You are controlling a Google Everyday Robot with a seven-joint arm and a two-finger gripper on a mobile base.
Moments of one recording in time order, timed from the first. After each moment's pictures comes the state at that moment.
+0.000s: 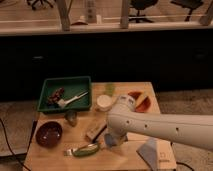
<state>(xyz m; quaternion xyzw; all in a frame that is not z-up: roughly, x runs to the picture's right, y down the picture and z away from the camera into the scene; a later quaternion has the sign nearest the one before) 0.045 0.232 0.698 -0.29 -0.10 -0.23 0.92</state>
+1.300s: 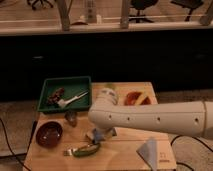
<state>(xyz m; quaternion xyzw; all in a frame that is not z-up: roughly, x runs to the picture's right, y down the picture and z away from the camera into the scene) -0.020 0.206 0.688 -0.27 -0.10 -0.26 0.92</state>
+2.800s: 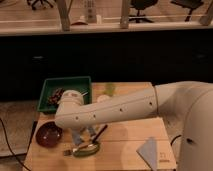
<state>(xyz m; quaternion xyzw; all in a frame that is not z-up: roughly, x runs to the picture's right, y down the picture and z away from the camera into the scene) -0.123 0.207 0.693 -0.26 -0.11 -0.33 0.90</state>
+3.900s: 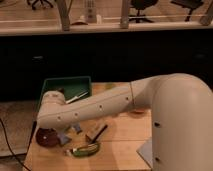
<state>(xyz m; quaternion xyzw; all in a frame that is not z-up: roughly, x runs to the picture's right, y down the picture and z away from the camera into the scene) -0.195 0.203 0.705 -0.23 -0.13 -0.38 0.88</state>
